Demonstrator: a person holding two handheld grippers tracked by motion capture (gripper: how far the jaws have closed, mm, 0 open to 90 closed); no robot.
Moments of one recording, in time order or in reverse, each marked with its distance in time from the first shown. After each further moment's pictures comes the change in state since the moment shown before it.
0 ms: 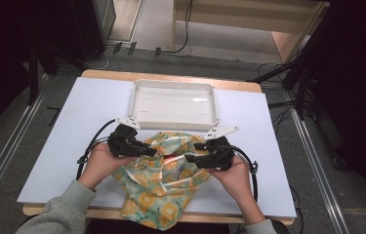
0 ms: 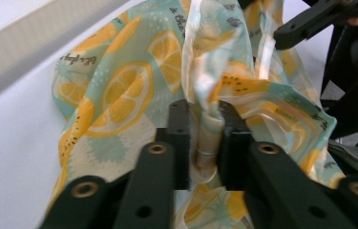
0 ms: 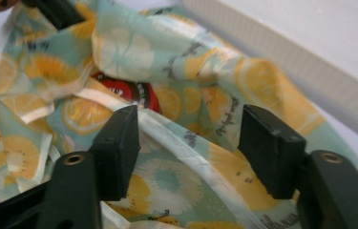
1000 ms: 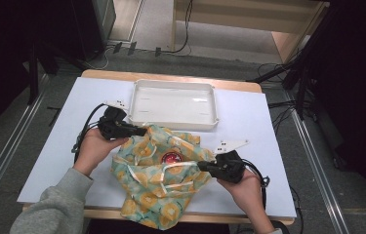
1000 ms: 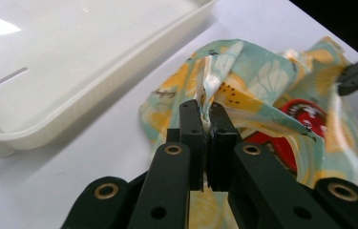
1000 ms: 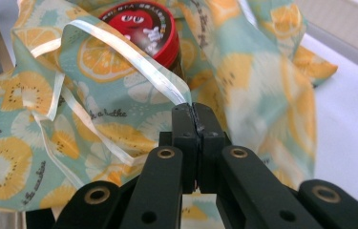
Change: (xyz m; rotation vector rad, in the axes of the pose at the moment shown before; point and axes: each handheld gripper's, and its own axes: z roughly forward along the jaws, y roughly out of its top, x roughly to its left) left arm 0.040 0.017 -0.028 -0.076 0.107 -0.069; right arm 0.010 -0.034 -0.024 0.044 0.012 0.005
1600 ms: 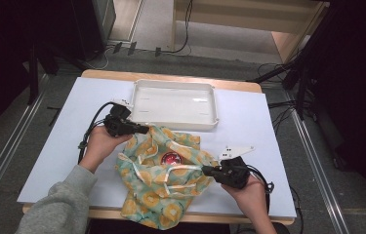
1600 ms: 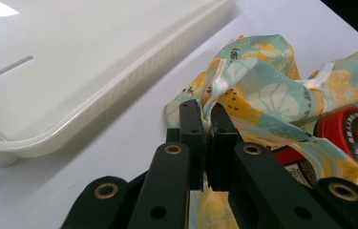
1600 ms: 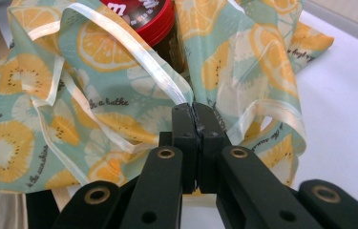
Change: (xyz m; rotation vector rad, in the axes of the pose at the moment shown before) left arm 0.022 0.000 0.028 0.027 0.001 -0.030; right arm 0.000 -0.019 -0.006 0.001 -0.013 0.028
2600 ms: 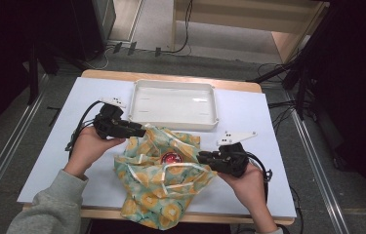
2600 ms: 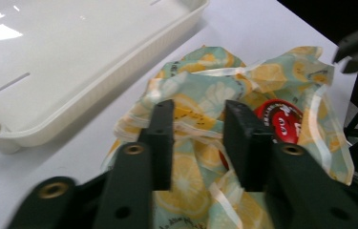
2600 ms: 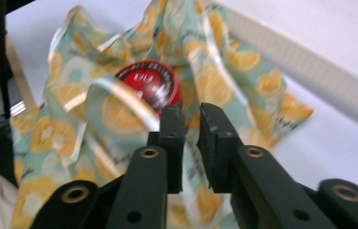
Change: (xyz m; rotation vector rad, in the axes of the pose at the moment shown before) left arm -0.043 0.003 -0.050 -0.034 0.007 0.056; right arm 0.003 0.045 -0.016 -0.083 0.017 -0.014
